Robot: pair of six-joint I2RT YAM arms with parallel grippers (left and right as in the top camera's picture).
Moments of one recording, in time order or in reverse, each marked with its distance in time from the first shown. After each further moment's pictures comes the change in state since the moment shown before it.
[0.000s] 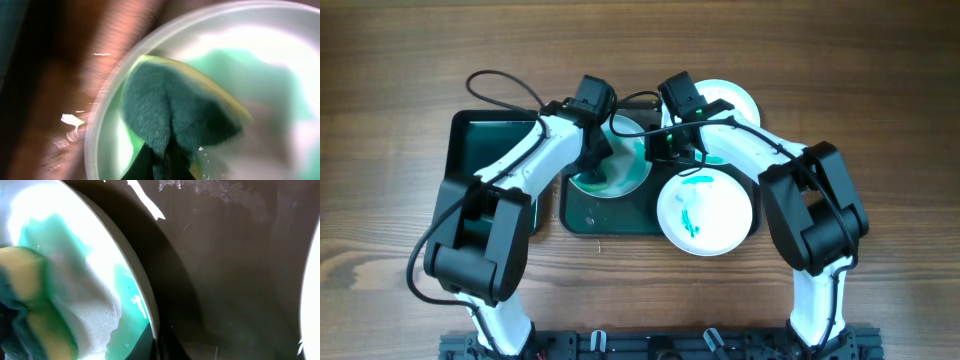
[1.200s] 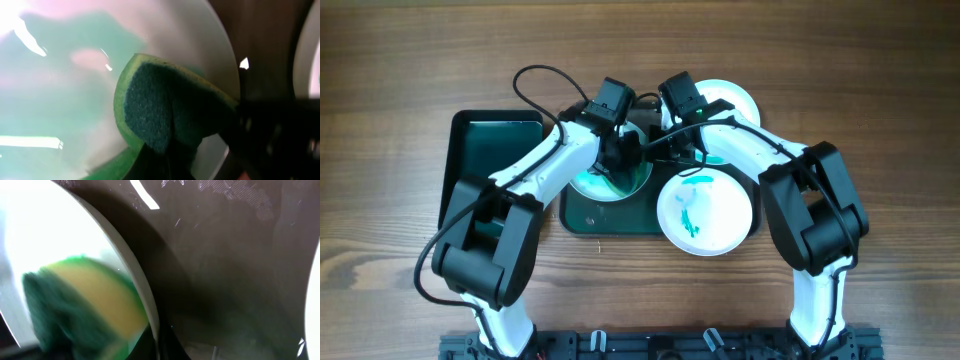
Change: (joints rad) left arm -0.082 0.000 -0.003 0.111 0.222 0.202; right arm 0.000 0.000 0.000 -0.006 -0.008 -0.019
